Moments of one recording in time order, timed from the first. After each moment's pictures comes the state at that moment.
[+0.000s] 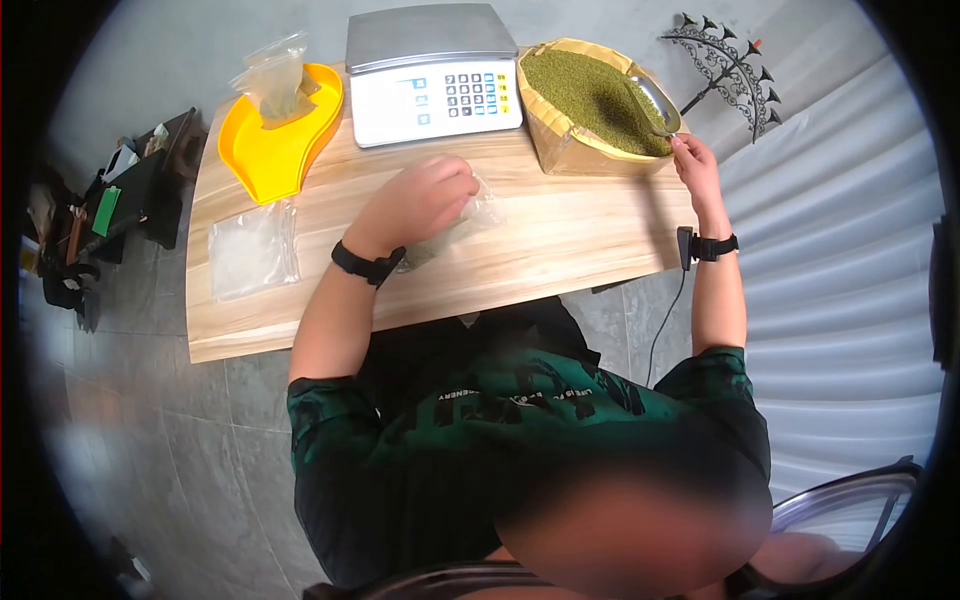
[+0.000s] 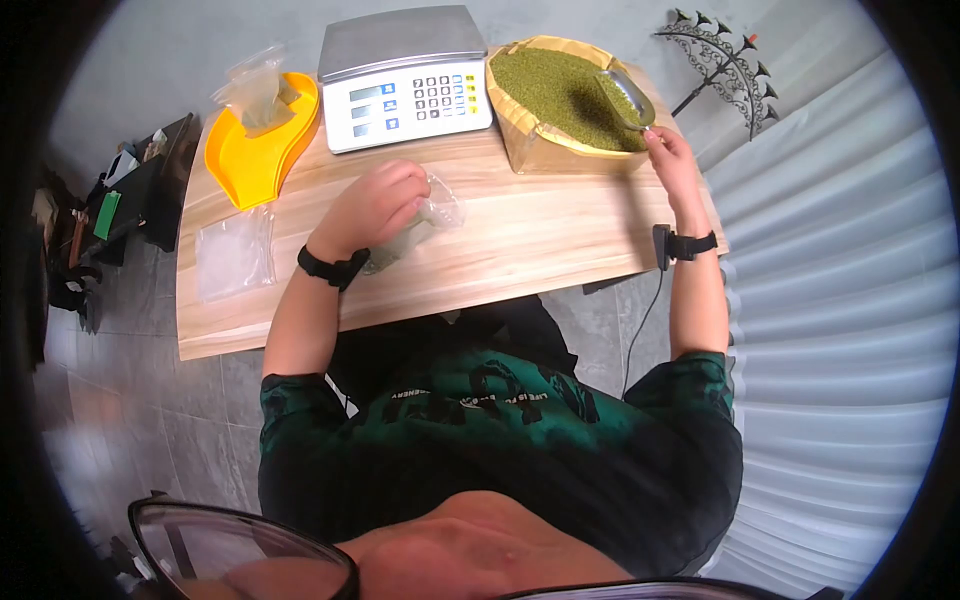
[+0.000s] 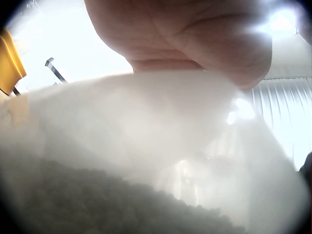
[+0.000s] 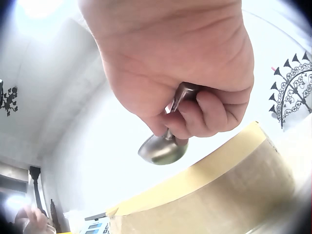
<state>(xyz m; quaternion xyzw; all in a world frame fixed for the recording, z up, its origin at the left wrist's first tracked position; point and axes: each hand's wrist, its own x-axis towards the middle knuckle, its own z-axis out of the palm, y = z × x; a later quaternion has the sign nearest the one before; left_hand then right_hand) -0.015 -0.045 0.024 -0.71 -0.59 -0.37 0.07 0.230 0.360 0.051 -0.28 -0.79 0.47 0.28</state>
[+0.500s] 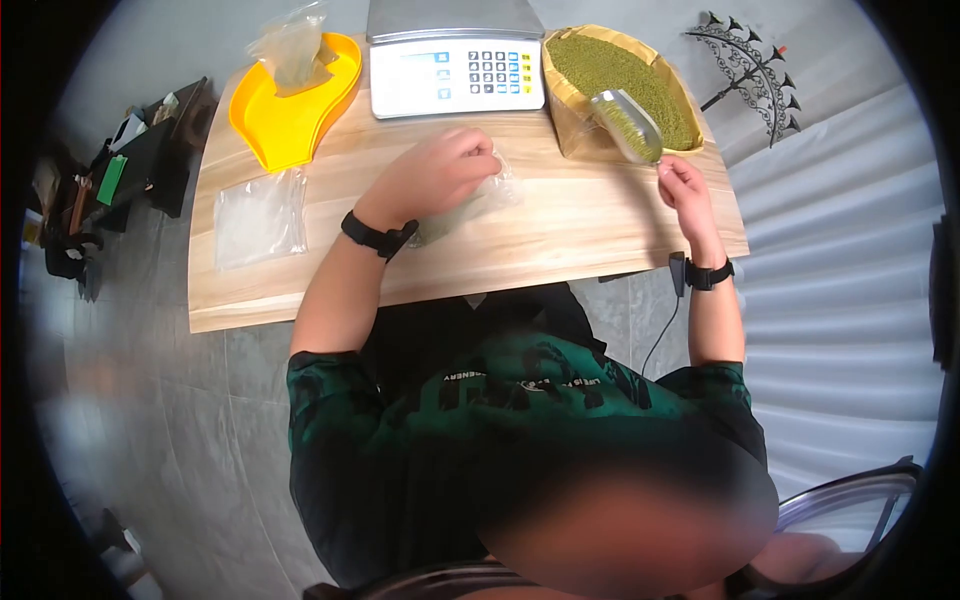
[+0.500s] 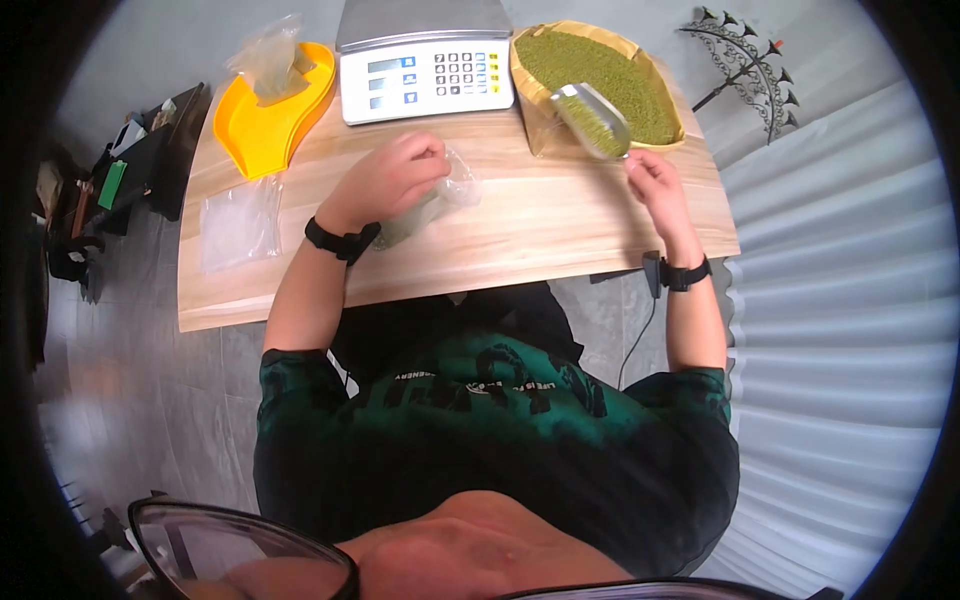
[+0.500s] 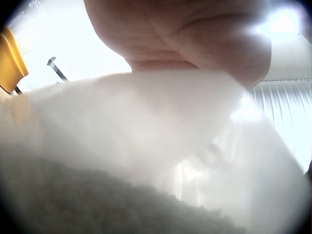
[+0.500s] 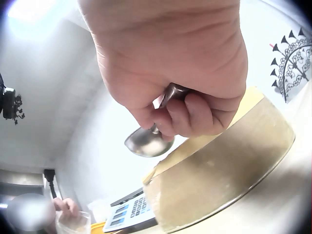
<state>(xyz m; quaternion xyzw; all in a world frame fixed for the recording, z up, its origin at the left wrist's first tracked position) -0.015 -0.044 0.021 -0.71 -0.59 -0.37 0.11 0.242 0.290 0.029 -0.19 -0.74 0.62 0.17</state>
